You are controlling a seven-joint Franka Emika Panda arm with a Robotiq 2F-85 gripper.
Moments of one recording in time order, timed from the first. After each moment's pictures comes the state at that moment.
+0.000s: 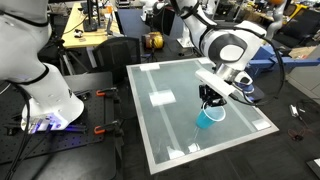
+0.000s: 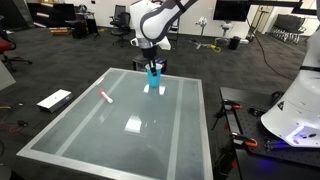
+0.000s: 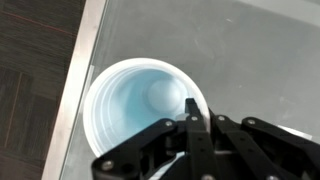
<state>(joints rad) -0.16 0.57 -0.07 -1.77 -0.14 2.18 -0.46</state>
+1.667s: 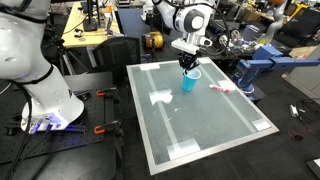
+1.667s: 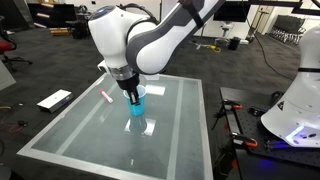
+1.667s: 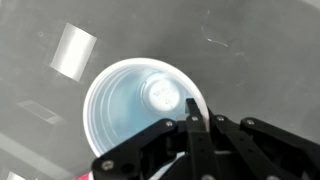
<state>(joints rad) 0.16 0.57 0.03 -1.79 -0.27 2.21 -0.13</state>
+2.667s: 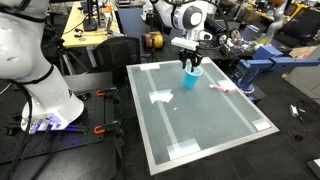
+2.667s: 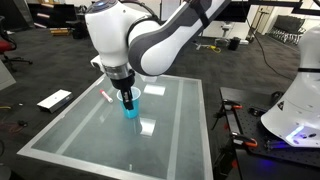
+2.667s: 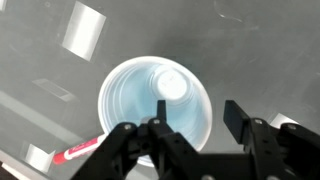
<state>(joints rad) 0.18 0.55 0.03 -1.80 -0.33 2.30 -0.07</state>
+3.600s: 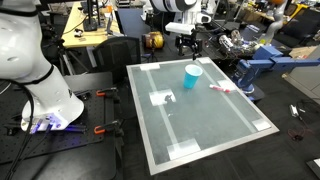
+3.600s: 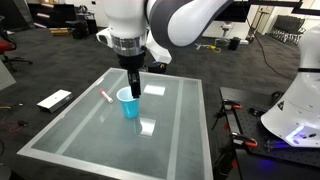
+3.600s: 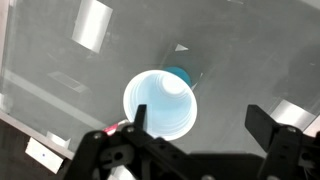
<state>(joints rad) 0.19 0.31 0.04 -1.97 -0.33 2.30 -0.03</state>
